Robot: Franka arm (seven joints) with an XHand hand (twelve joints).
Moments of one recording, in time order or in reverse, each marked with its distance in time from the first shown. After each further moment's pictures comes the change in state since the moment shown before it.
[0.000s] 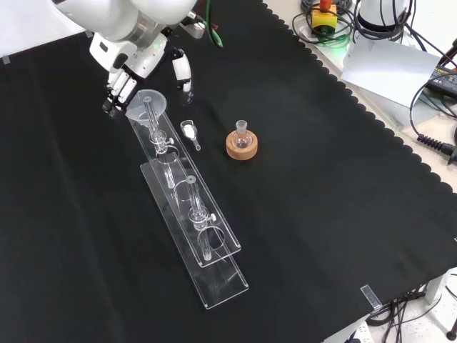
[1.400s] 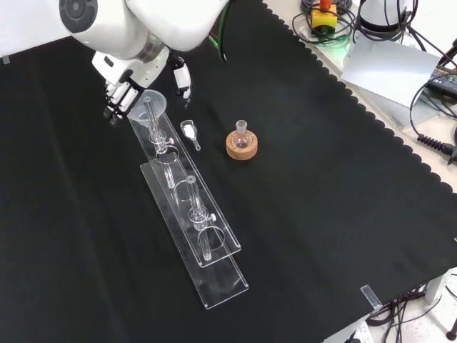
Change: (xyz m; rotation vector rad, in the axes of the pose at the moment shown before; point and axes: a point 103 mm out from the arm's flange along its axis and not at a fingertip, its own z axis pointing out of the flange) arm 0.003 0.011 0.000 0.000 -0.168 0.045
